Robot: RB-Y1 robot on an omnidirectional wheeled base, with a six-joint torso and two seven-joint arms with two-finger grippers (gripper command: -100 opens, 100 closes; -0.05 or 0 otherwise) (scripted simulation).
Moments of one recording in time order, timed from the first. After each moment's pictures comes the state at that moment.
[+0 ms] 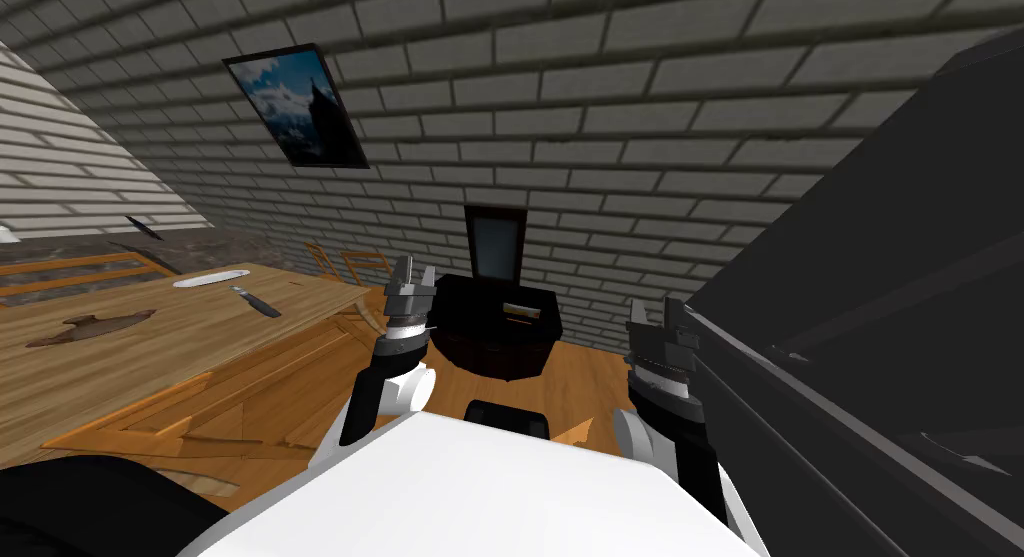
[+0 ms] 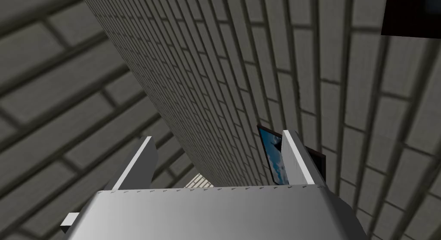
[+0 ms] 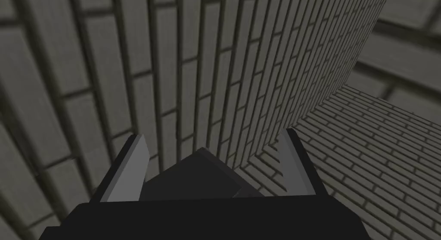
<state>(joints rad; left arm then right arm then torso) 0.51 -0.01 -0.04 -2.39 0.07 -0.50 -0.13 0.52 0.00 -0.07 -2.28 0.04 -0.57 -0.05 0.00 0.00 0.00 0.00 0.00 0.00</state>
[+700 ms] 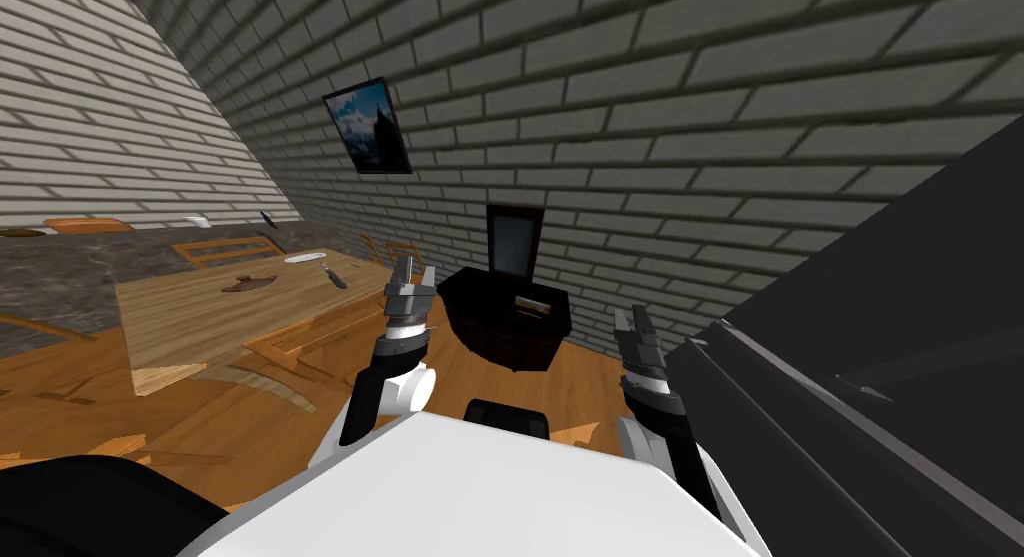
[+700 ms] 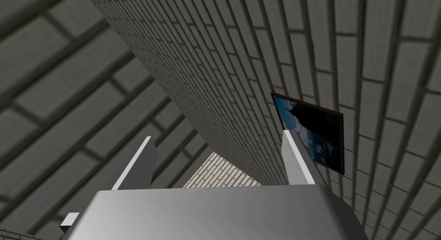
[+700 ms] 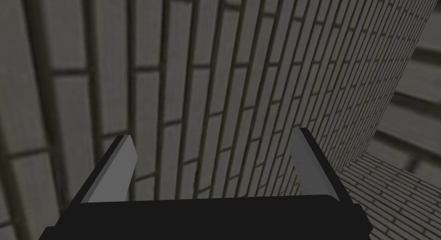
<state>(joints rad) 0.51 -0.01 -0.04 -2.39 0.07 -0.50 -0.13 0.50 -0.15 -0.06 -2.13 0.03 -0.59 0.05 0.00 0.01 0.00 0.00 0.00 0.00</state>
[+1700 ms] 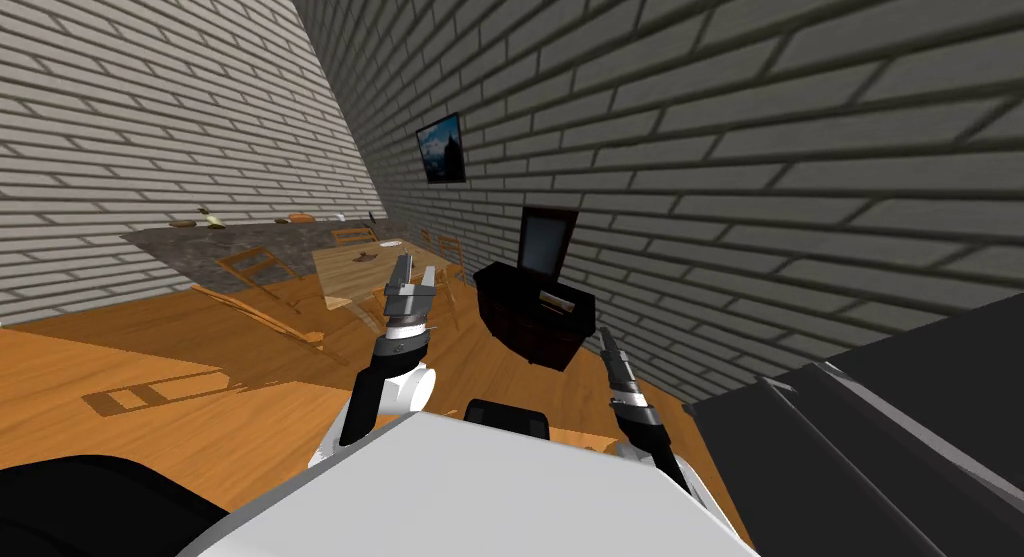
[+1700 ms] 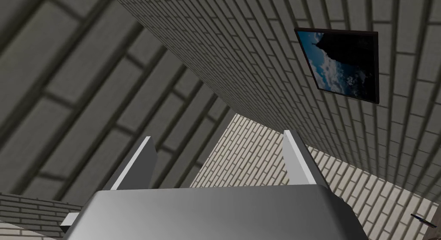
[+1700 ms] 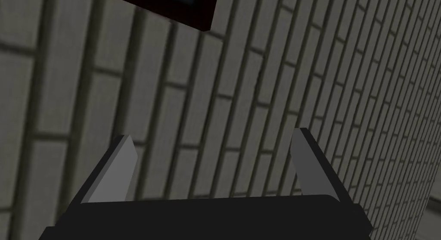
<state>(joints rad) 0.51 -0.01 -0.04 -2.39 0.07 -0.50 -0.13 0.52 -0.26 0.01 -1.85 0.03 -0.65 0.21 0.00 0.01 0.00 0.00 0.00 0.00</state>
